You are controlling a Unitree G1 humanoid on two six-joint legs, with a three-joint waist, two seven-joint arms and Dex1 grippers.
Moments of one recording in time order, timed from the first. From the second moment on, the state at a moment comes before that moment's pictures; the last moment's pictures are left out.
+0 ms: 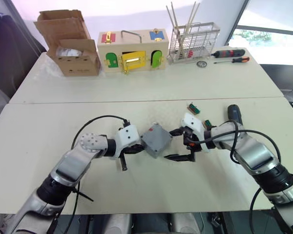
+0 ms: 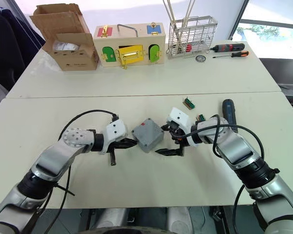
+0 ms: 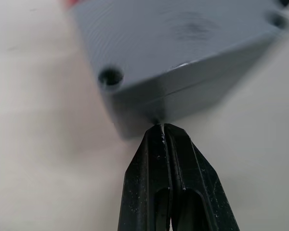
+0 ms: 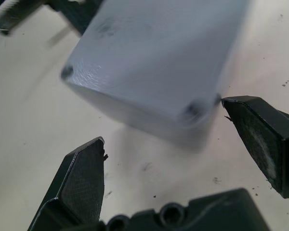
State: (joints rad) left arm -0.41 0.56 -0.34 -0.26 -0.12 0.67 -0.88; right arm -0.47 -0.80 0.36 -0.25 0.28 0.57 1.05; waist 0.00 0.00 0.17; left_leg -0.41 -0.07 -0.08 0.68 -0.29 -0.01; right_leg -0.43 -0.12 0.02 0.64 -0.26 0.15
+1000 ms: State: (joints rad) left arm -0.44 0.55 -0.34 -0.26 -0.14 0.65 -0.93; right arm -0.37 -0.80 0.29 -0.36 0.26 0.70 0.98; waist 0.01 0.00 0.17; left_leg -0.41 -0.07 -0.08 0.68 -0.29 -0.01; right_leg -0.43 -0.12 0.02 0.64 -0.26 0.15
